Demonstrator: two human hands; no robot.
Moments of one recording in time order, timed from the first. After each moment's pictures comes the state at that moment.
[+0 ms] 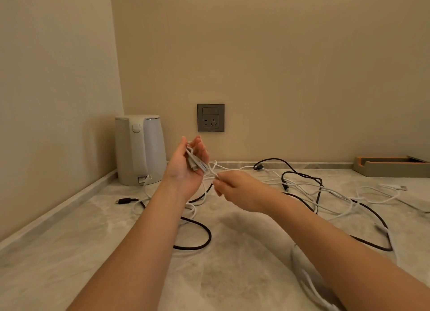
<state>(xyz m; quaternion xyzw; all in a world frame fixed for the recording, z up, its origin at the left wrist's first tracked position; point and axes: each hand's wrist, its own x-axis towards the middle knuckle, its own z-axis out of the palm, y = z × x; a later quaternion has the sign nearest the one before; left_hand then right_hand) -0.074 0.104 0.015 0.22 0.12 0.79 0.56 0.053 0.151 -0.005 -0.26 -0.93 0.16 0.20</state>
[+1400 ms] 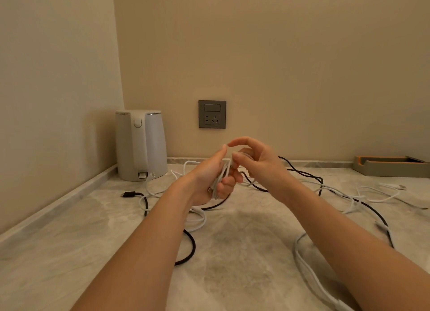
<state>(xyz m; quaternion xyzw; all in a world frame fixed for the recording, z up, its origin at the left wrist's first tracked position) -0.058 0.105 0.004 0.48 0.48 0.47 0.56 0.071 0.168 0.002 -0.16 -0.78 0.40 0.46</state>
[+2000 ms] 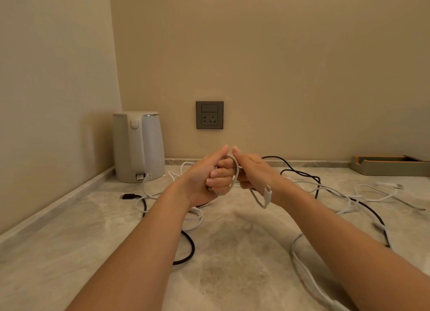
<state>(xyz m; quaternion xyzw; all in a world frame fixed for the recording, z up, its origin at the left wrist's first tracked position) -0.059 0.107 0.002 0.45 0.30 0.53 0.66 0.065 0.171 -0.001 -0.22 -0.79 0.46 0.35</state>
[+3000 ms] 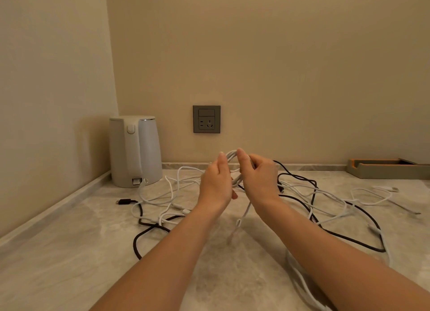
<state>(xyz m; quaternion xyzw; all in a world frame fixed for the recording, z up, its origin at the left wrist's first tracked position) -0.021 0.127 -0.020 0.48 0.59 0.63 0.14 0.051 0.174 -0.020 -0.32 -0.67 0.25 0.62</state>
